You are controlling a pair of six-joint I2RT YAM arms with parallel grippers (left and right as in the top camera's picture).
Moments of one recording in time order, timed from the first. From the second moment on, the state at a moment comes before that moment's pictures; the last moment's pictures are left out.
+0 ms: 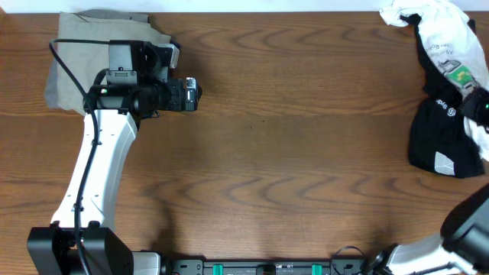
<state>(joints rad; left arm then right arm) -0.02 1.54 1.30 -0.73 0.34 0.01 -0.61 1.73 1.35 -0.57 -0.19 0.04</state>
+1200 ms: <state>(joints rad) 0.04 1.54 1.30 -0.80 0.34 0.01 0.47 1.89 1.36 -0.19 -0.16 0.07</state>
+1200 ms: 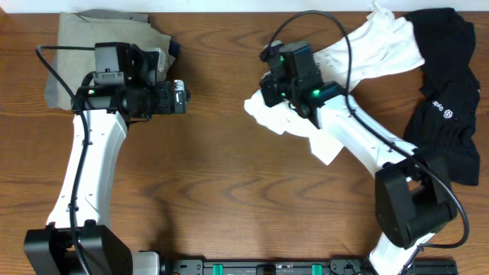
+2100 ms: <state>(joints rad) -0.21 1.55 1.30 -0.80 0.38 0.02 0.20 1.72 1.37 -0.29 -0.16 0.16</state>
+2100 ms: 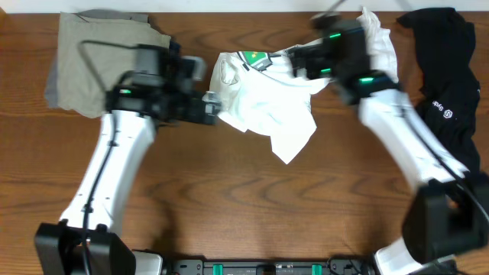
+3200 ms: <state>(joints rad) -0.72 1.95 1.31 -0.60 0.06 0.17 -0.03 1.70 1.37 -0.51 -0.15 0.12</state>
